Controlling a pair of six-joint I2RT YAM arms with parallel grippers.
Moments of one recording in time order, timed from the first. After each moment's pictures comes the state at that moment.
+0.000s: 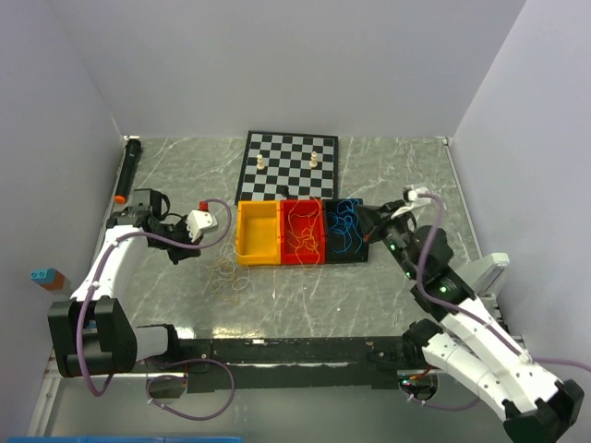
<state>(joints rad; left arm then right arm) 0.06 1.24 0.90 -0.91 0.63 1.11 0.55 0.69 0.60 0.07 0.11 0.35</state>
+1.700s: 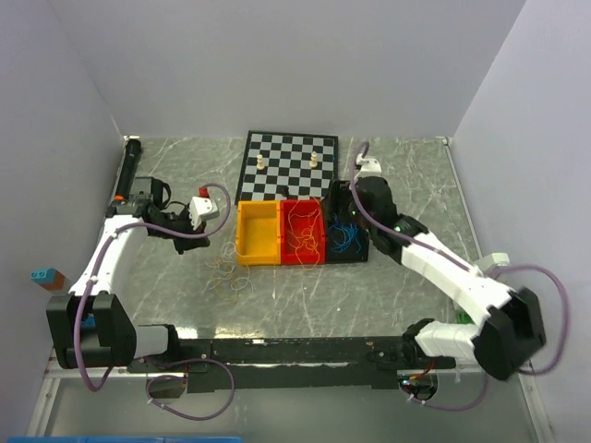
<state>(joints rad) 0.03 1.28 1.00 -0.95 0.75 1.05 0.54 1.25 0.92 -0.18 0.16 0.44</state>
